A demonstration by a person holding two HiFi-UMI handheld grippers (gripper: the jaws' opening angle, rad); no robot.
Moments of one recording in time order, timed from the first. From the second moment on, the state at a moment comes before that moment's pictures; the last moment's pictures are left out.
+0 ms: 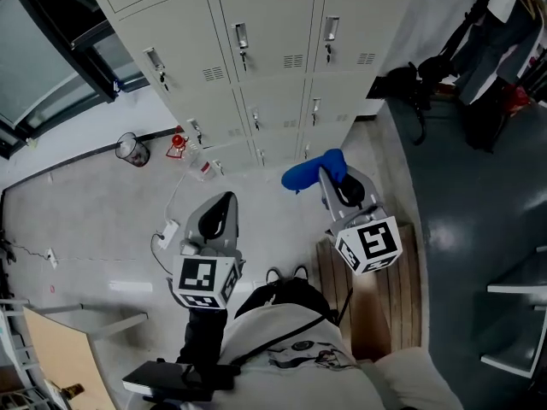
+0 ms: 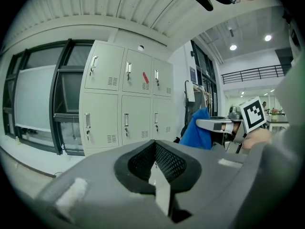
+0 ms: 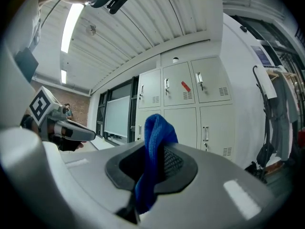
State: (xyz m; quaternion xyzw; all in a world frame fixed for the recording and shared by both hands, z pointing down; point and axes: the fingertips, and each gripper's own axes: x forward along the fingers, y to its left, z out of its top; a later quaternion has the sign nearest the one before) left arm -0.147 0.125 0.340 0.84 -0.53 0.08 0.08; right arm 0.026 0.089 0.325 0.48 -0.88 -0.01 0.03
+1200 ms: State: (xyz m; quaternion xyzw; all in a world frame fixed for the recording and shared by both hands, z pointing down) left arm -0.146 0.092 0.312 0.82 -0.56 0.06 0.05; right arm 0.030 0.058 0.288 0.46 -0.88 -0.04 0.01
